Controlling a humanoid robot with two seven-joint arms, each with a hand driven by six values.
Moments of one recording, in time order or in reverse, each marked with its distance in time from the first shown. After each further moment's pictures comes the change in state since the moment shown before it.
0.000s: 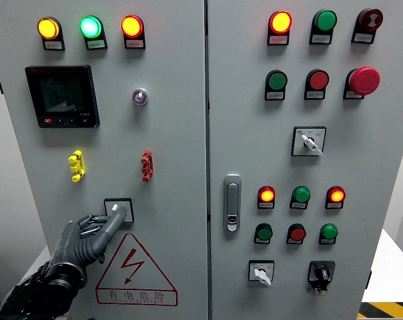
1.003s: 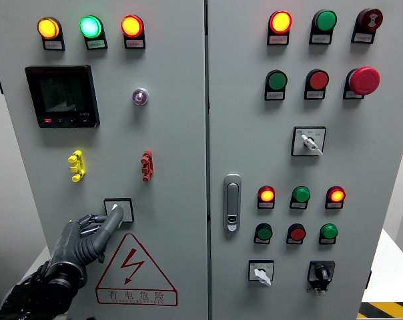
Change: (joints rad) left arm -0.004 0.000 -0.002 0.000 0.000 0.000 0.008; right arm 0.000 0.000 0.000 0.000 0.000 0.000 0.000
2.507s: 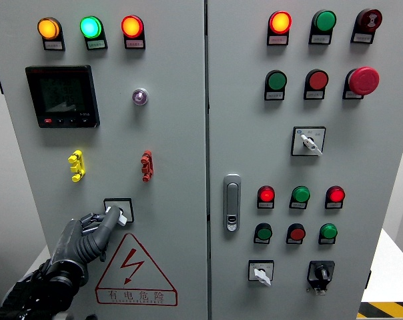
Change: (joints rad) left arm -0.014 0.002 0.002 0.002 -0.002 -0.002 0.015; right arm 0.000 0.001 0.000 0.000 0.000 0.000 0.000
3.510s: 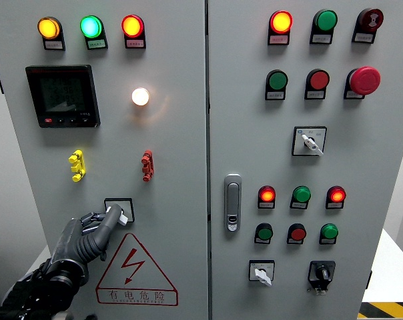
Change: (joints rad) left arm 0.000 -0.001 0.000 -0.003 -0.006 -0.007 -0.002; right arm 0.000 0.000 0.000 0.000 0.000 0.000 0.000
